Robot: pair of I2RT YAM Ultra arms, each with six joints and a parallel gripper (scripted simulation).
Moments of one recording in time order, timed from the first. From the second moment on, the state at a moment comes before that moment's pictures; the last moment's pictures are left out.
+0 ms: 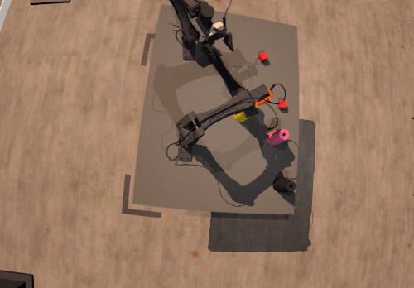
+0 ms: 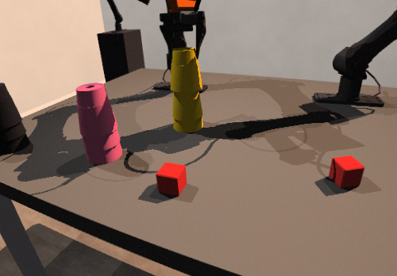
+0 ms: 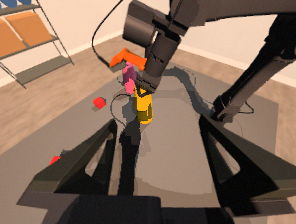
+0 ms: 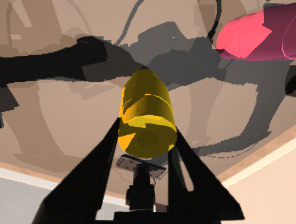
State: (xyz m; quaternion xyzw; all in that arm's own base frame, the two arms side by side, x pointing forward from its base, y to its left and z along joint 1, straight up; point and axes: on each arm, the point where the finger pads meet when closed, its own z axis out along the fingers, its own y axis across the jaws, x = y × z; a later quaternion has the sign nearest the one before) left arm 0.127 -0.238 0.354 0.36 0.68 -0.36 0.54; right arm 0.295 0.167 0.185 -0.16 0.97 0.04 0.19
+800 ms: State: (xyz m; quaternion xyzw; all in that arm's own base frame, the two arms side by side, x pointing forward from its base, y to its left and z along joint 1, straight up) left arm 0.127 -0.238 0.354 0.36 0.68 -0.36 0.54; right arm 0.294 0.166 0.240 -0.16 0.97 0.03 0.18
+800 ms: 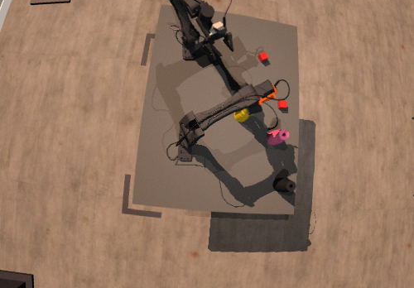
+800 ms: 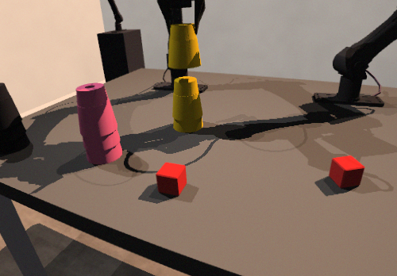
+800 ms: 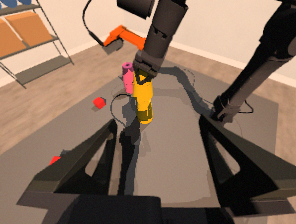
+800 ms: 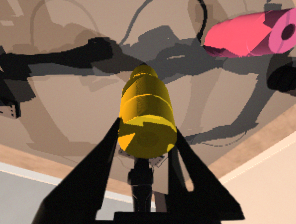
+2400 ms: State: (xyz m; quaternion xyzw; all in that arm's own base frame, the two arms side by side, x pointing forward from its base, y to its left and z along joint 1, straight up) left arm 0.127 -0.238 0.354 0.36 0.68 -0.36 0.54; right arm 0.220 0.124 0.225 -0.17 0.97 0.03 0.18
